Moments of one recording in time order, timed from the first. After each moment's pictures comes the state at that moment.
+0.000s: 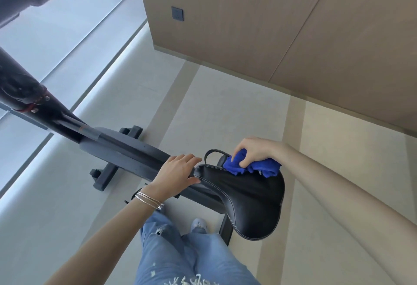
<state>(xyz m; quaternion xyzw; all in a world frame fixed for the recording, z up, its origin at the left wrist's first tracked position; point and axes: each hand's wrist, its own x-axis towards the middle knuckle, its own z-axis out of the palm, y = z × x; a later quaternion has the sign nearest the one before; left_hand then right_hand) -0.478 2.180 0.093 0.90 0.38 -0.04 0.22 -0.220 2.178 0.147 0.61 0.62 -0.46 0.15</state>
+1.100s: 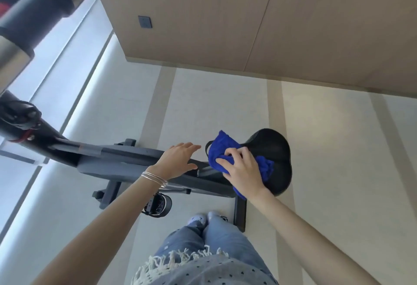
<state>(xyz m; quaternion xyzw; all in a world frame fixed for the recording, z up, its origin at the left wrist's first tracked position) -0.529 2.208 0.095 0.93 0.27 -0.10 0.22 -0.366 2.054 0.087 0.71 0.69 0.10 -0.11</state>
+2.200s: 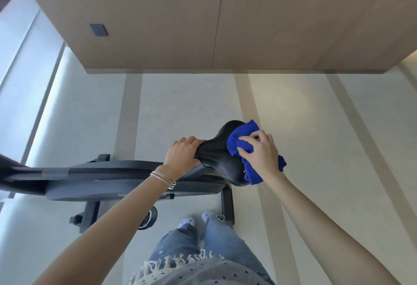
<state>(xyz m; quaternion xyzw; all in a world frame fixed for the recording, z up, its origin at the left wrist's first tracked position) -0.450 2.164 0.101 0.95 0.24 -0.02 0.19 -0.282 1.998 0.109 0.89 0.42 -0.02 -0.20</state>
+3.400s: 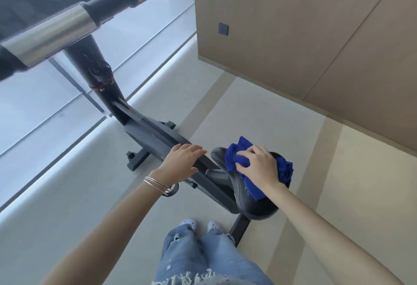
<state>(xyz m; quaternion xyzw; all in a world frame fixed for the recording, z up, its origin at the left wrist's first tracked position) -0.507 2.112 0.151 0.86 0.48 -0.09 0.15 -0.274 2.072 0.123 0.69 0.69 -0.17 -0.13</state>
